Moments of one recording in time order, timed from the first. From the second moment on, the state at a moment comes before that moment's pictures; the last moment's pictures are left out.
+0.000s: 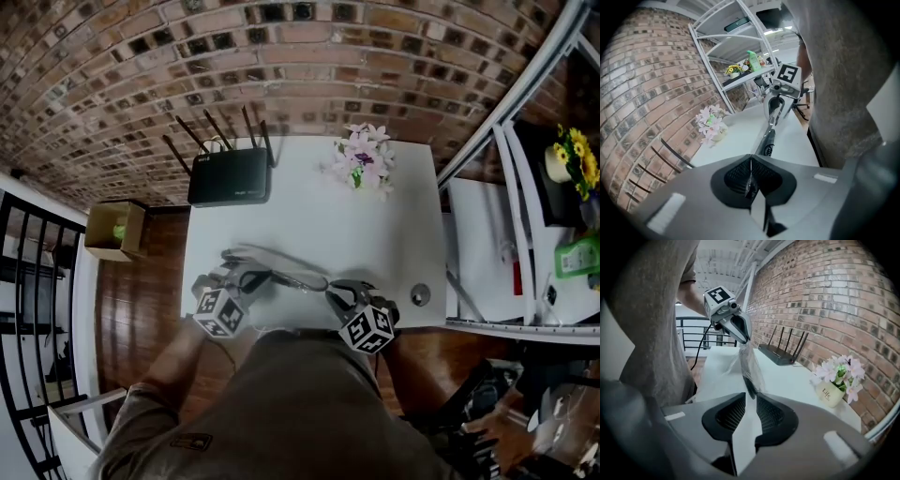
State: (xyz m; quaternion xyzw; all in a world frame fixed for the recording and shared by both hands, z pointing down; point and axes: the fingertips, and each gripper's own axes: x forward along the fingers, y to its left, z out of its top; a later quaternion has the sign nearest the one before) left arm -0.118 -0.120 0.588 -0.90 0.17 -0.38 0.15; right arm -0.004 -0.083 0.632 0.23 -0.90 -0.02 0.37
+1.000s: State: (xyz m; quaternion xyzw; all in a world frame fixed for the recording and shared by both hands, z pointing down) left arm -0.113 -0.114 0.579 -0.92 0.11 -0.35 0.11; right arm -0.020 -0.085 0.619 0.20 -0.90 -0.09 0.37
